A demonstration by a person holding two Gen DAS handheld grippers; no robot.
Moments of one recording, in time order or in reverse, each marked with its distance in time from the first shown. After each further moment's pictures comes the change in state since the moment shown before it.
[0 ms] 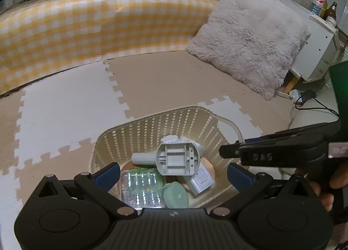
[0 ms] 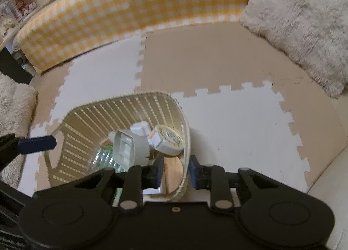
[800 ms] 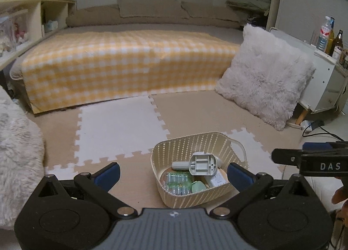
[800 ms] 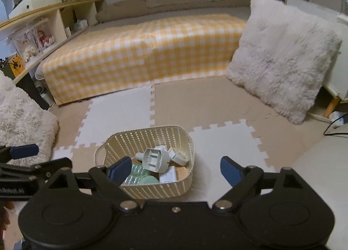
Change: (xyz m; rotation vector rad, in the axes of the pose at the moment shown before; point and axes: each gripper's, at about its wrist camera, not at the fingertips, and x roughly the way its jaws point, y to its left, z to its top) left arm -0.139 -0.002 -0.038 -0.058 -0.208 0.180; right arm -0.143 0.033 -0.052 -0.014 -0.284 -0.055
